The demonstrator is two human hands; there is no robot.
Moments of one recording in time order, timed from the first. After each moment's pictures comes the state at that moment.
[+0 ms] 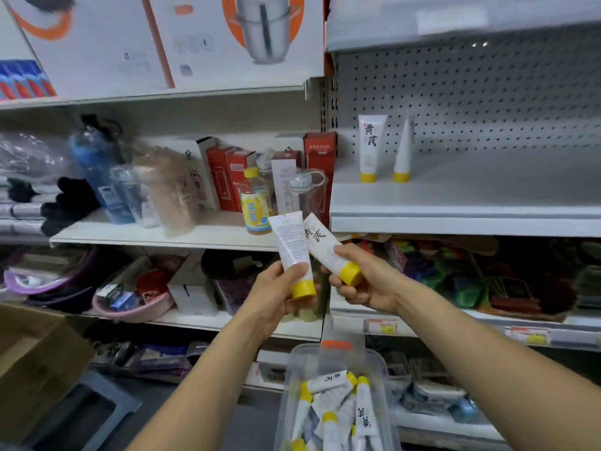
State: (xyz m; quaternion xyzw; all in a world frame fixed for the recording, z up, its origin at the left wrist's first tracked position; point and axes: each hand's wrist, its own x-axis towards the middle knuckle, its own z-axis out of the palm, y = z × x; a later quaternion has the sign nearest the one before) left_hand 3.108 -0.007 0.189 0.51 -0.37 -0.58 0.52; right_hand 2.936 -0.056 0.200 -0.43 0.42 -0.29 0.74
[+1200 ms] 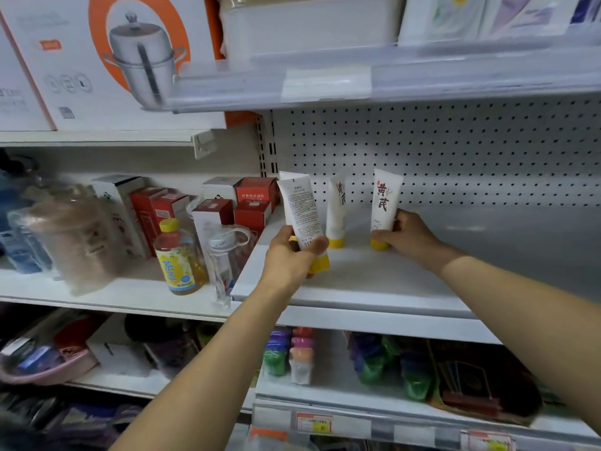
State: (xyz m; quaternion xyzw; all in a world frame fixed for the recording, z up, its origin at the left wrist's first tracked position) left_hand 2.932 -0.201 0.270 0.53 -0.51 -0.39 0.55; right_hand 2.715 -0.319 0.248 -0.63 0.56 -0.41 0.35
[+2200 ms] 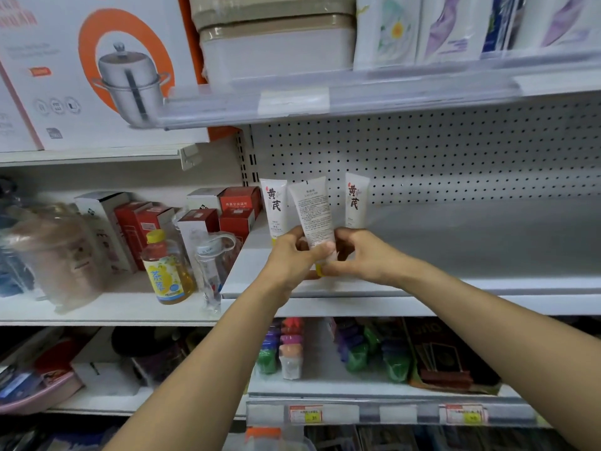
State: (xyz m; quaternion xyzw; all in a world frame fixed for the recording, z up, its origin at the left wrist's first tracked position) left_hand 2.909 -0.174 0.286 0.46 -0.56 -0.49 0.49; right_hand 2.751 -0.198 0.285 -0.77 0.44 -0.31 0.34
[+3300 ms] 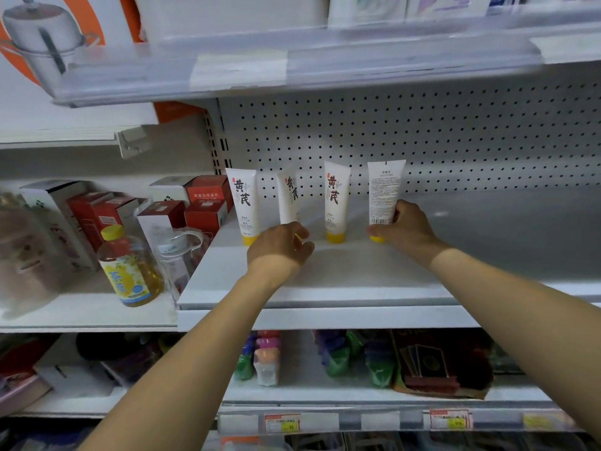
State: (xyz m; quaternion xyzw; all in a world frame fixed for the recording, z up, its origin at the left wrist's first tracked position) left_hand 2.886 -0.244 0.265 0.65 -0.71 -0.07 0.27; right_hand 2.653 -0.298 0.253 -0.60 0.65 -0.41 0.22
